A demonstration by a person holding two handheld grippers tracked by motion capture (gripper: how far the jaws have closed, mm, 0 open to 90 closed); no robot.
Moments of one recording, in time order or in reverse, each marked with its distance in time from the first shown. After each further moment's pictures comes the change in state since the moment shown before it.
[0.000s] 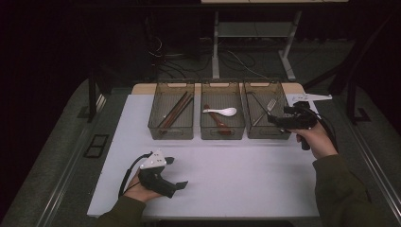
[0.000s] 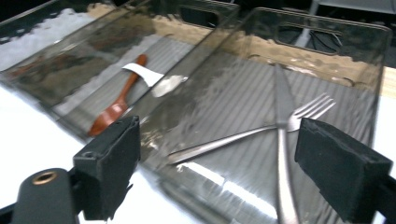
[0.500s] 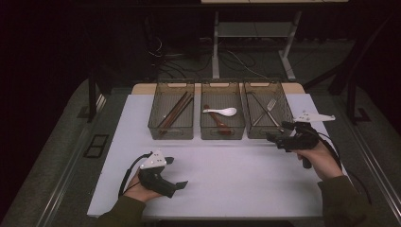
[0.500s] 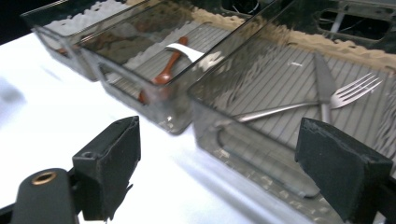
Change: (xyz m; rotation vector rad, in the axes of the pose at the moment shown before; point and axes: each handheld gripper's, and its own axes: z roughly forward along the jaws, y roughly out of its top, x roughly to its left) left arm 0.000 0.000 0.000 0.000 0.006 -0.001; right arm 0.031 -0.042 -0.023 -0.024 0.075 -0.052
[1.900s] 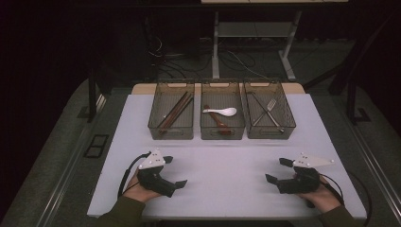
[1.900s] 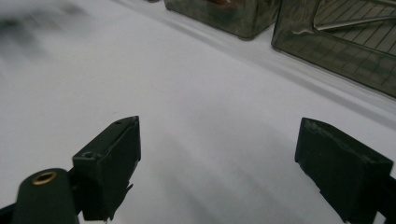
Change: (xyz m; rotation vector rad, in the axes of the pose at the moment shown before) left arm 0.000 0.001 -0.003 -0.012 0.017 -0.002; right arm 0.045 -0.091 -0.023 0.055 0.083 -0.071
